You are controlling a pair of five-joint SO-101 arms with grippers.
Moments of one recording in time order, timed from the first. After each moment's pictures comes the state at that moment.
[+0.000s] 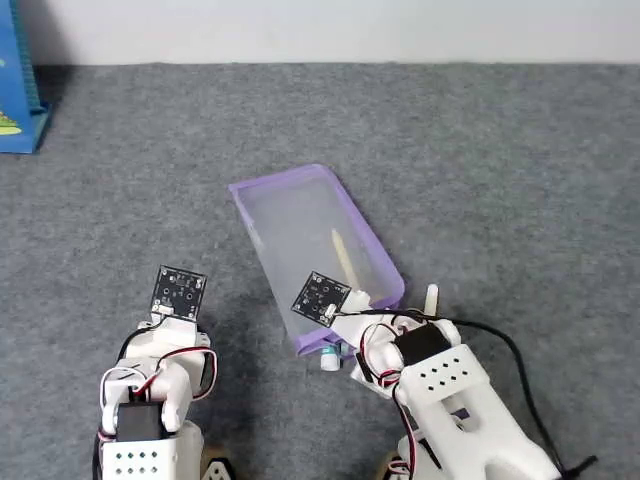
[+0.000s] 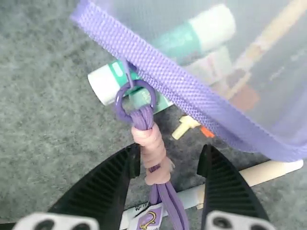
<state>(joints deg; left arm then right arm) -7.7 -97.5 97.5 63.6 -10.2 -26.2 -46.2 68.7 61.9 35.0</state>
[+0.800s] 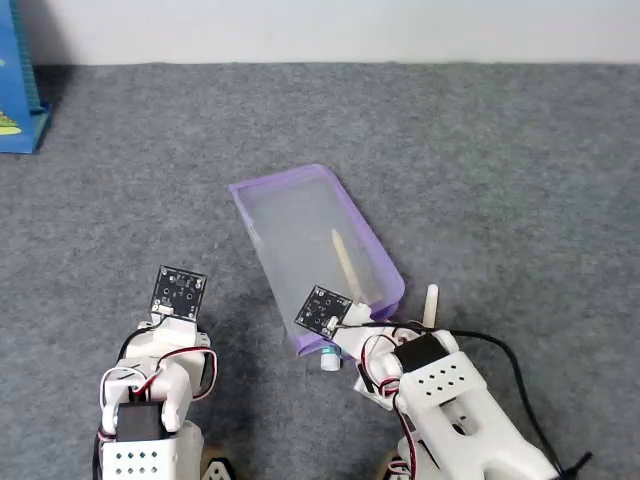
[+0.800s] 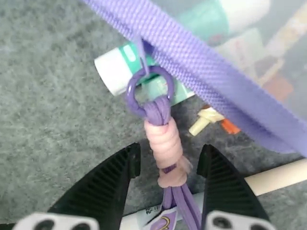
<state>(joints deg) -7.7 -97.5 97.5 63.6 -10.2 -26.3 -46.2 74.8 58.0 35.0</state>
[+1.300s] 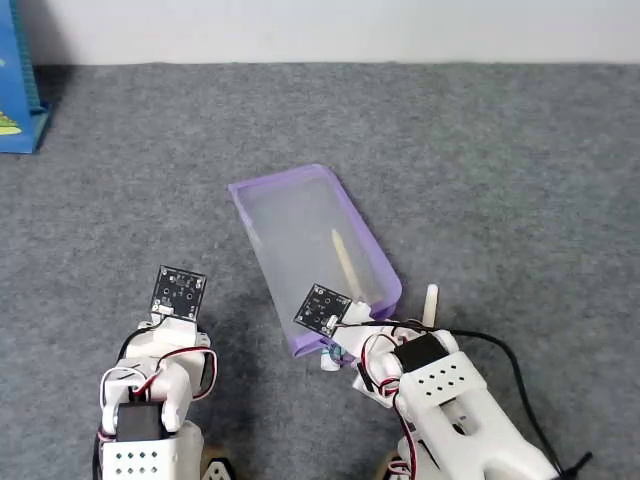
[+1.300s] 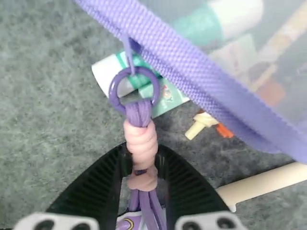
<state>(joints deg) -7.7 -97.5 97.5 63.6 -10.3 -26.4 -46.2 74.8 57.2 35.0</state>
